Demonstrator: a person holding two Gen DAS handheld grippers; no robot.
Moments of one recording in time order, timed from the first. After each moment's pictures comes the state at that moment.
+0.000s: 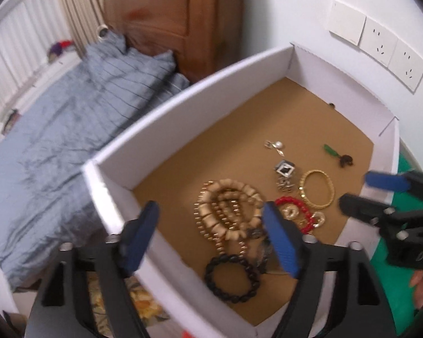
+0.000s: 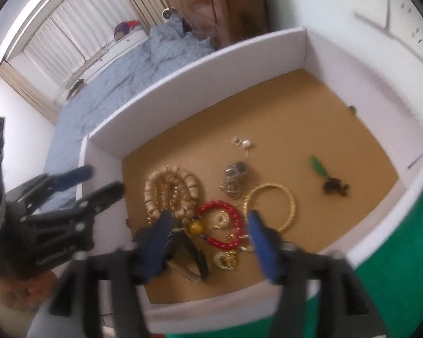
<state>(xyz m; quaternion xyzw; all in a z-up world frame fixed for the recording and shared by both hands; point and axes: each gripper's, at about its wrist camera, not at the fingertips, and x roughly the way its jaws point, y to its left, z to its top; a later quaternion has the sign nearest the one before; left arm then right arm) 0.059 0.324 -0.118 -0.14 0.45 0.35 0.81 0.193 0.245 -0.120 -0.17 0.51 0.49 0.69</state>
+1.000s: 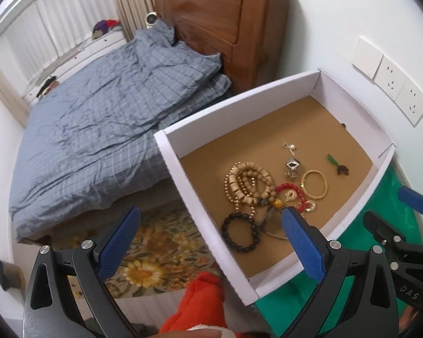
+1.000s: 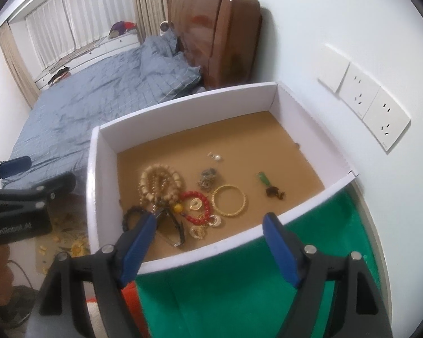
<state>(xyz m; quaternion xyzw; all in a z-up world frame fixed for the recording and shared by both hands) 0.004 0.283 -0.041 -0.20 0.44 0.43 0.76 0.135 0.195 -0.035 -0.25 0.43 0.46 0.74</state>
